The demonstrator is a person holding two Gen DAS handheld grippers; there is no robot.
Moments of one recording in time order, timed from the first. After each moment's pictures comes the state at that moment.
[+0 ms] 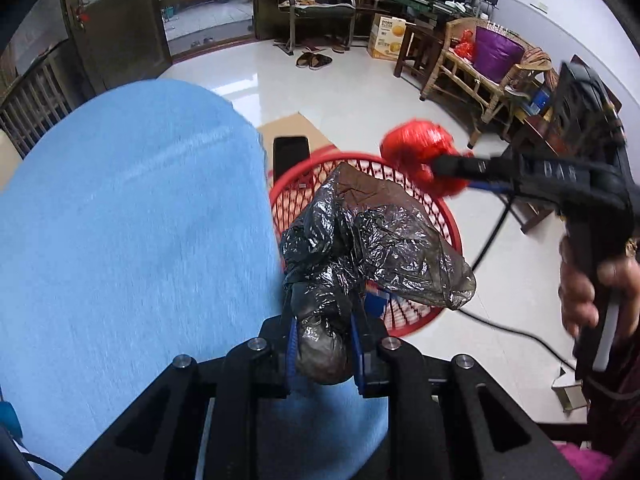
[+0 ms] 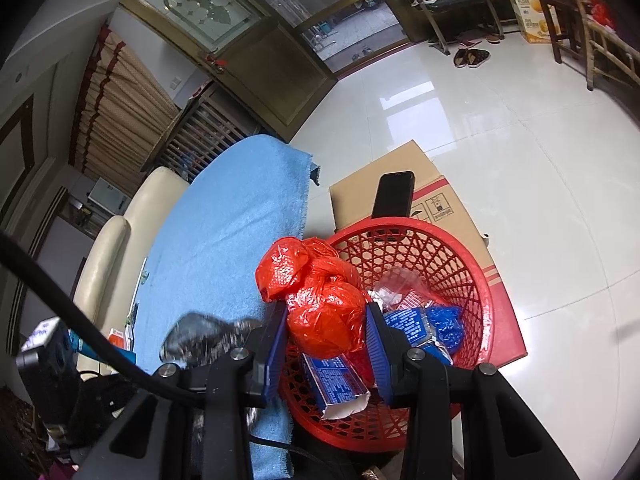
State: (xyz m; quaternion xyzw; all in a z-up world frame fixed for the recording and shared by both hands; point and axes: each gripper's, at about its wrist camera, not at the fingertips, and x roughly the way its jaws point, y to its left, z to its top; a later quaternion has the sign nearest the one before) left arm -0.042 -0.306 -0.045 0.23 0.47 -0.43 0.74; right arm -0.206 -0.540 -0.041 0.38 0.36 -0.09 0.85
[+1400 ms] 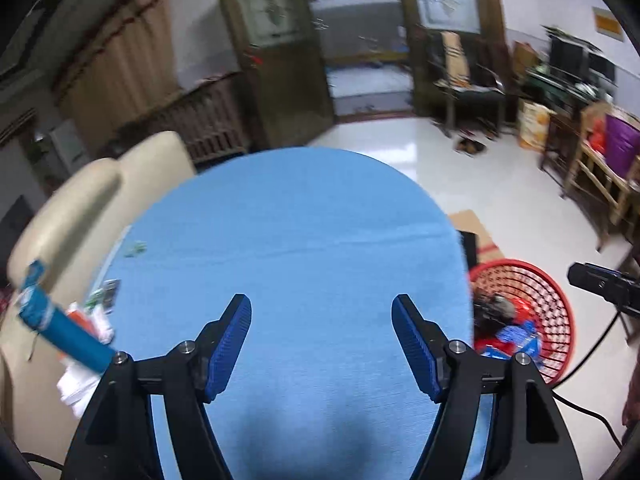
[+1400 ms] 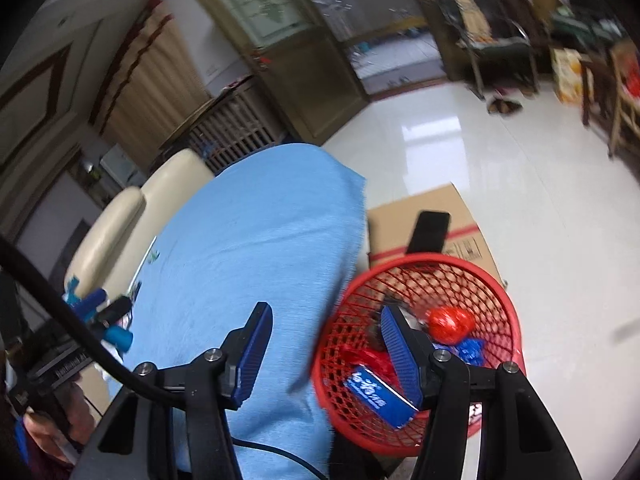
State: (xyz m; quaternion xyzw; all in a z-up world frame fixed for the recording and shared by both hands) left arm -0.013 -0.203 0.036 0.18 0.34 -0.18 0.91; right arm -0.179 -0.471 0.022 0.27 0.34 -0.06 0.90
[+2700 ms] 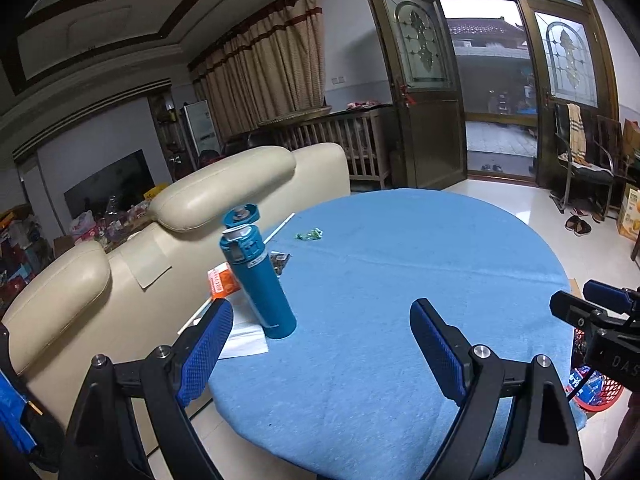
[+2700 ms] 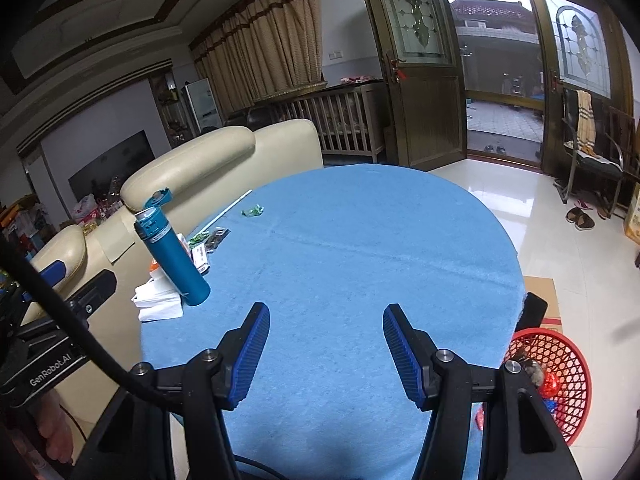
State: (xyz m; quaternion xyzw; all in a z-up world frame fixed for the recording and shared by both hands) left arm -0.072 -0.004 0.089 0.10 0.26 0.03 0.96; right arm -0.129 -0.222 0.103 0.09 0.32 0.05 0.94
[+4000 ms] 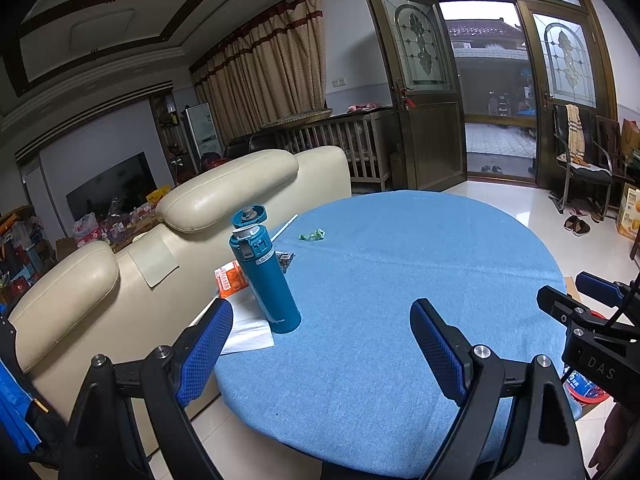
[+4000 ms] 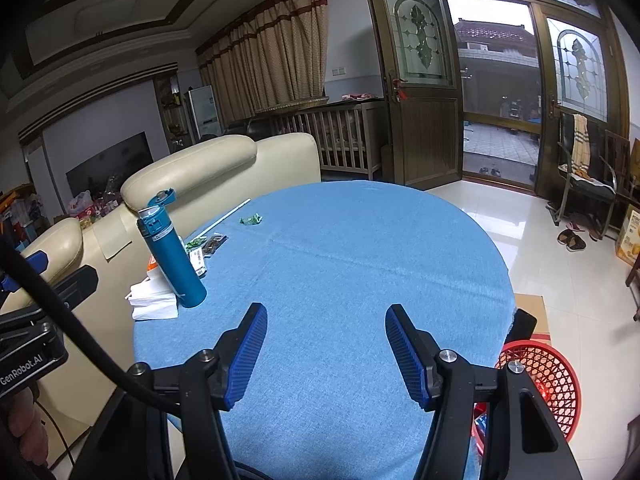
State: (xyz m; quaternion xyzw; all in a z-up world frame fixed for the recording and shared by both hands) left arm -0.095 -0.003 0.096 0.10 0.25 0.03 0.96; right arm -0.145 -0.208 0.104 0.06 0.28 0.03 0.96
